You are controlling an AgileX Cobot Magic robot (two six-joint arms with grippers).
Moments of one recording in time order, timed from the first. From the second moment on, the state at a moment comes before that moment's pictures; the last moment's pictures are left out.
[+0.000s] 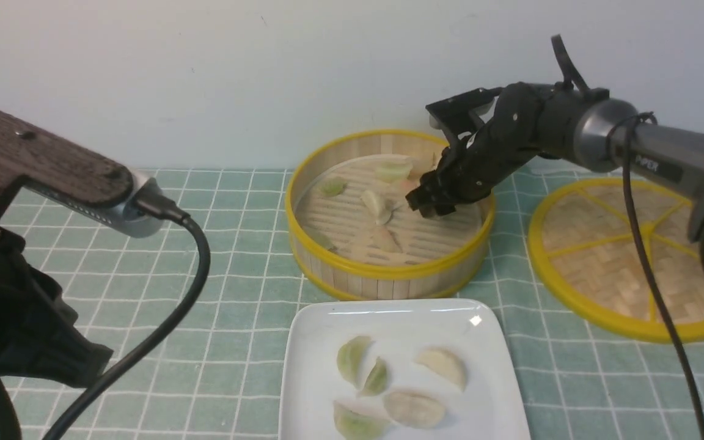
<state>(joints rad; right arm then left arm) 0.34 2.34 -1.92 0.27 0.79 -0.32 -0.60 1.00 -1.06 0.26 1.25 -0.23</state>
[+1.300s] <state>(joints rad) 0.55 1.87 -1.16 0.49 0.81 -0.37 -0.60 1.00 -1.06 0.27 1.23 -0.22</state>
